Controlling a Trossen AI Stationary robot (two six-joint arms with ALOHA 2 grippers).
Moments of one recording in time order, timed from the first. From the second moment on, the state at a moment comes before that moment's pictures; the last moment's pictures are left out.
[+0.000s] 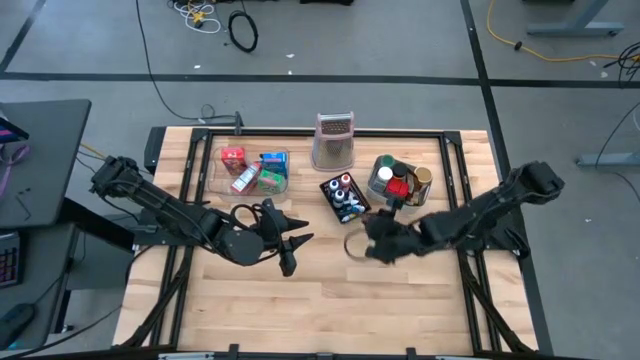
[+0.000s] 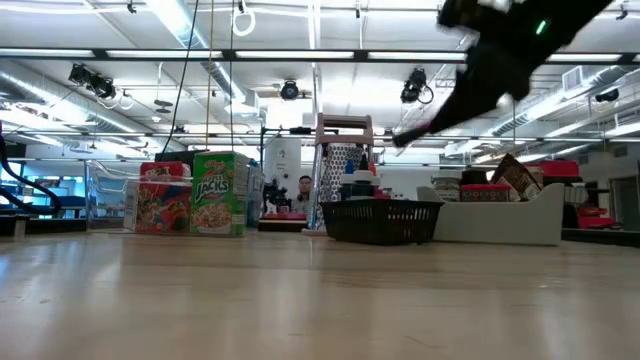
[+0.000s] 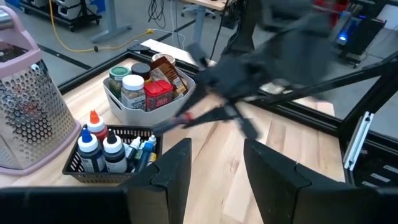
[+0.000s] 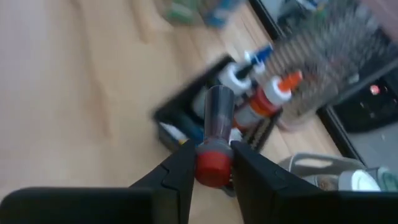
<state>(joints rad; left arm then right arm) -0.47 1.39 1.17 -0.22 -0.77 -0.55 0.39 1.44 0.87 -0.45 0.81 0.35</state>
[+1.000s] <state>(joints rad) -0.47 1.39 1.17 -0.23 -0.77 -0.49 -0.09 1.44 0.58 0.30 0.36 0.05</state>
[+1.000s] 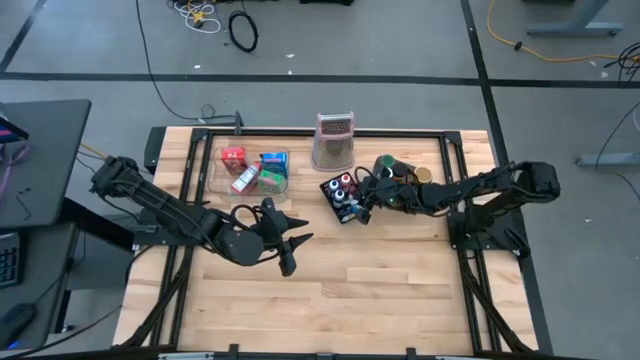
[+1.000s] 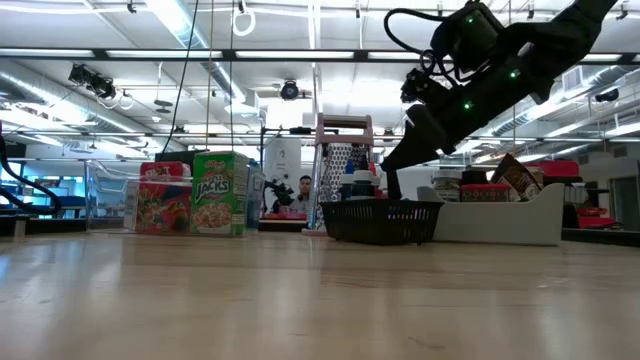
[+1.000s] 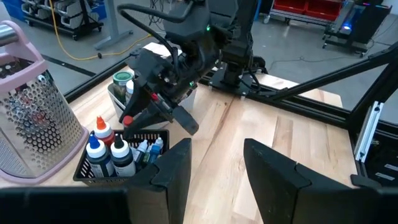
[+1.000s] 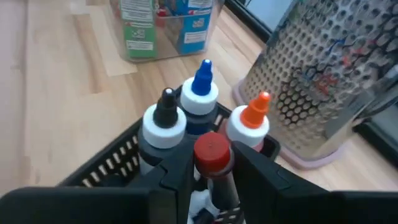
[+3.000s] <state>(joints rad) -0.53 1.06 0.96 -0.25 -0.54 -0.24 0.37 0.52 0.59 -0.34 0.23 -0.04</state>
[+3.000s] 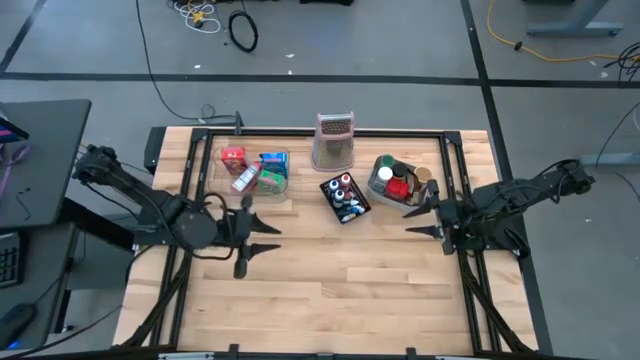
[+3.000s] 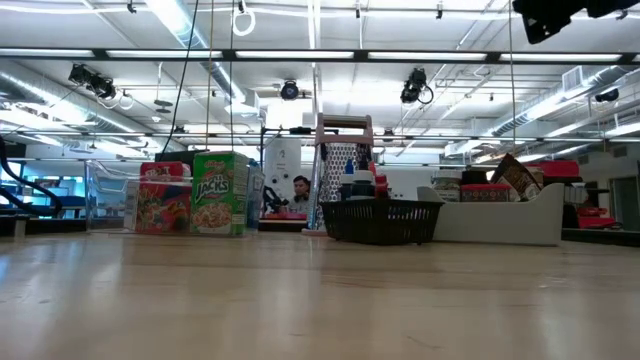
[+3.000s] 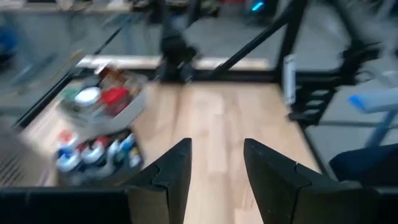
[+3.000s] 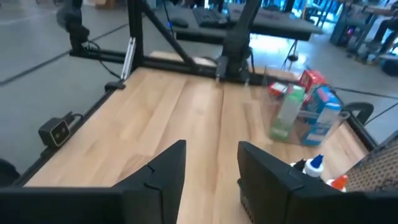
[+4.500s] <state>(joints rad) -0.25 0.01 0.01 0.18 -0.31 -0.11 0.37 0.16 0.06 0.19 0.10 -0.01</state>
